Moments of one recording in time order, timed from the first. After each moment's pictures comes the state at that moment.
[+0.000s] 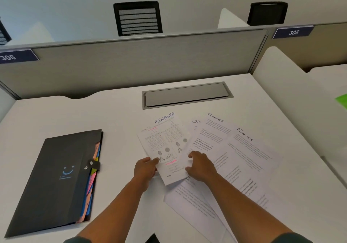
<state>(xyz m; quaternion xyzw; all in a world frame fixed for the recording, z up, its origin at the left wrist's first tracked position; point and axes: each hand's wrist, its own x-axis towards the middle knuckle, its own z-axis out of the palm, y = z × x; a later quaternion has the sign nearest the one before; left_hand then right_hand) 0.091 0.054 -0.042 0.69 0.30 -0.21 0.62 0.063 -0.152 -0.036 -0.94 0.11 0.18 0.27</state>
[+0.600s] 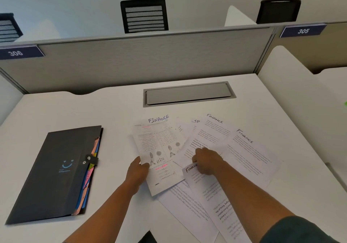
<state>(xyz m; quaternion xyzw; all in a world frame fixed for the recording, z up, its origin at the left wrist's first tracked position) 0.075 0.058 -0.041 0.76 0.24 -0.20 0.56 0.088 -0.201 -0.025 -0.96 -0.09 0.27 0.05</state>
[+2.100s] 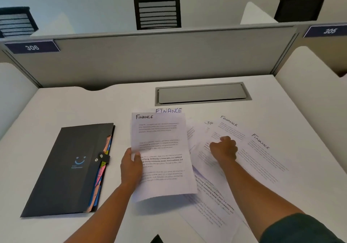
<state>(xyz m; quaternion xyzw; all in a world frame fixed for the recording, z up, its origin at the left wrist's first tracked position) 0.084 0.106 -0.039 0.81 0.23 0.00 0.55 0.130 -0.190 -0.031 -0.84 0.38 0.07 0.37</state>
